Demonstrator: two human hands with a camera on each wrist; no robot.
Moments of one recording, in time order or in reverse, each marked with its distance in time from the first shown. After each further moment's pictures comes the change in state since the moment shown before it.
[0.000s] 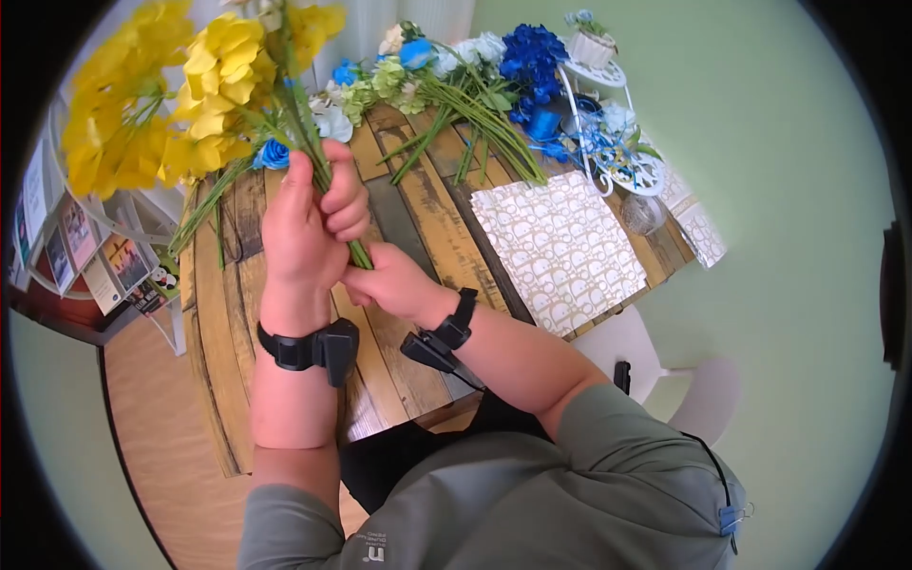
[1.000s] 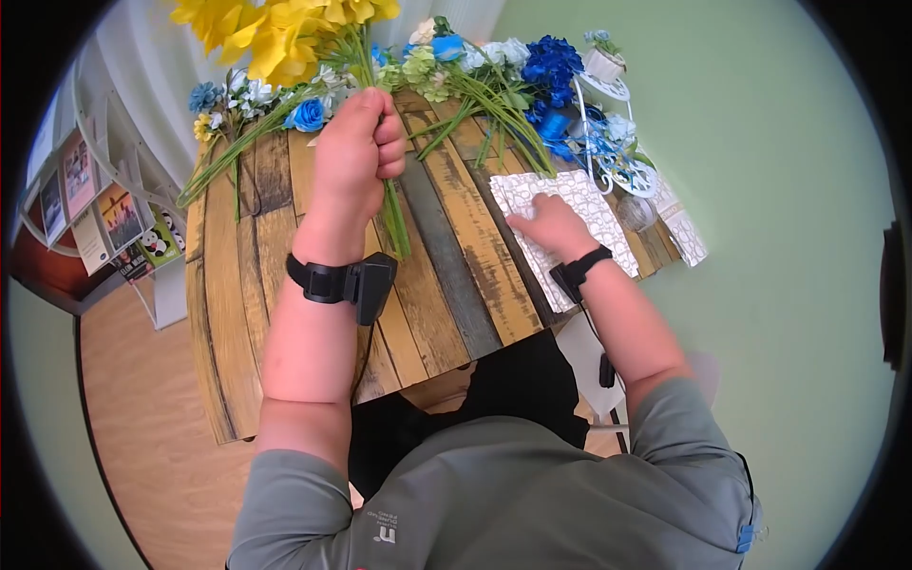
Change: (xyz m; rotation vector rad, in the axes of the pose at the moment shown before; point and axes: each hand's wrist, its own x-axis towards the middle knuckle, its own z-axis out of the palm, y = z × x) left_hand 0.001 0.020 -0.012 0.095 0.137 -0.002; right_hand -0.093 -0.063 -0.141 -1.674 0.605 0.384
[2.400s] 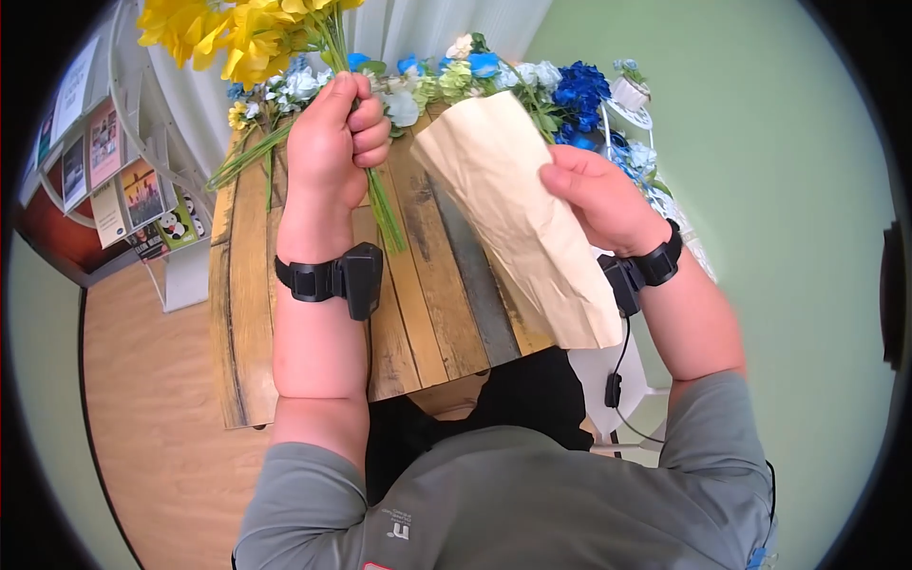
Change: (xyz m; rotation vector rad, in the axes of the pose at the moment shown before) left_hand -0.021 0.064 -0.027 -0.069 -0.021 0.140; right_hand -0.041 -0.117 -0.139 1.432 -0.676 -0.408
